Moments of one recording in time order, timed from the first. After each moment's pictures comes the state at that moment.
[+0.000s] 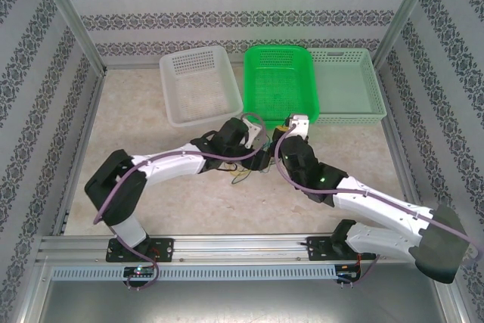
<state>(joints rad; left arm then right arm) -0.79 1.70 1.06 -0.11 0.24 -0.37 0.84 1.04 0.66 0.01 0.61 0.52</state>
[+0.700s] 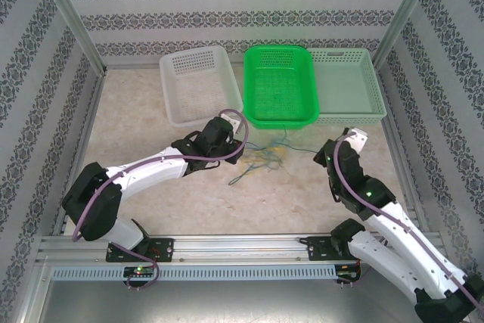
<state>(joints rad) -0.73 1.51 0.96 -0.22 -0.04 -0.34 0.52 0.64 0.64 -0.59 0.57 0.74</state>
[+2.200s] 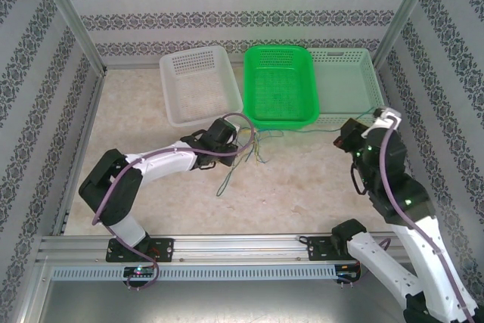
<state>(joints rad) -0.68 1.65 0.99 -0.28 -0.10 -0.23 0.37 0.63 1.04 -0.73 0.38 0.60</state>
